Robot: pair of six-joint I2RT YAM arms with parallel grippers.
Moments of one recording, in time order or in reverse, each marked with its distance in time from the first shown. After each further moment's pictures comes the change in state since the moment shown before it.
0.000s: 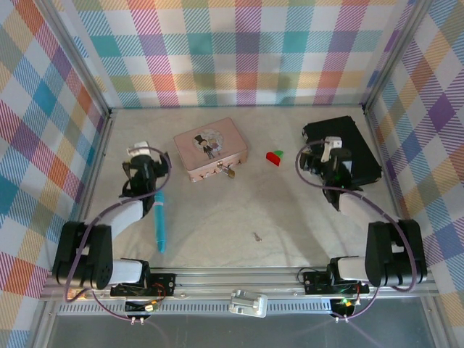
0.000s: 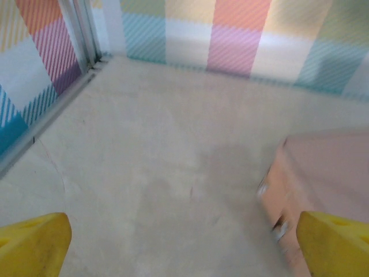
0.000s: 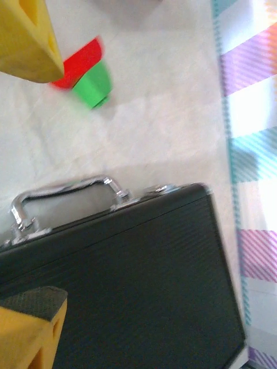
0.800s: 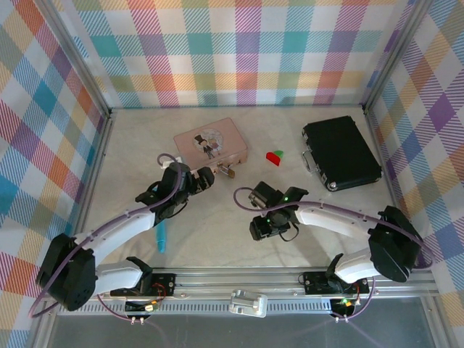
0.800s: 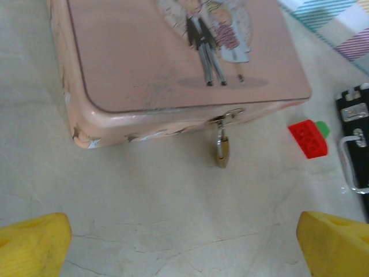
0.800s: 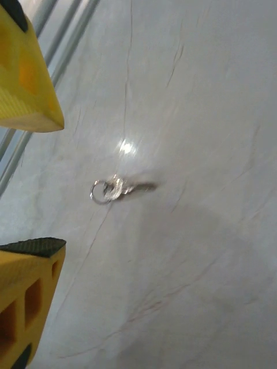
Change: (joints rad) left arm -0.433 -0.079 0.022 -0.399 0.182 -0.618; right arm 0.807 0.111 0.187 -0.981 -0.147 0.413
